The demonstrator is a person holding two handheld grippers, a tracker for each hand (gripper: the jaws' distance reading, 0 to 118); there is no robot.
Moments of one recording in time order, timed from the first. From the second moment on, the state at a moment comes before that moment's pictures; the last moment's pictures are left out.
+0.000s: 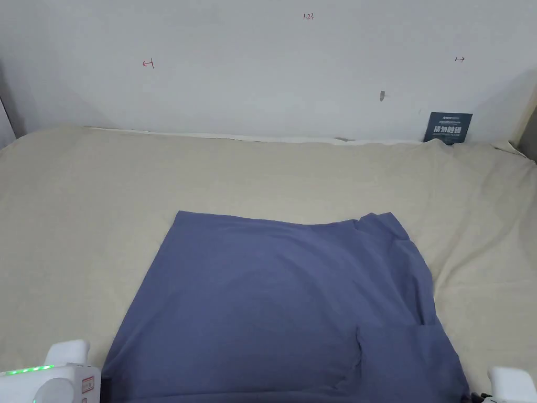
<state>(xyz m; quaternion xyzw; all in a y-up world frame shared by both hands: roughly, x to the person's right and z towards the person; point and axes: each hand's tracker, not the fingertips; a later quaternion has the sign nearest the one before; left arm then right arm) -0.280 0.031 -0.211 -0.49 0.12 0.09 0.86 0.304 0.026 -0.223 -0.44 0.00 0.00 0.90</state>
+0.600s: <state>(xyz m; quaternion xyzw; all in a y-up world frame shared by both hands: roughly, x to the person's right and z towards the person) -0.293 0.038 -0.195 -0.48 0.11 0.11 0.86 0.313 0.053 -0.204 -0.39 -0.05 -0.02 0.92</state>
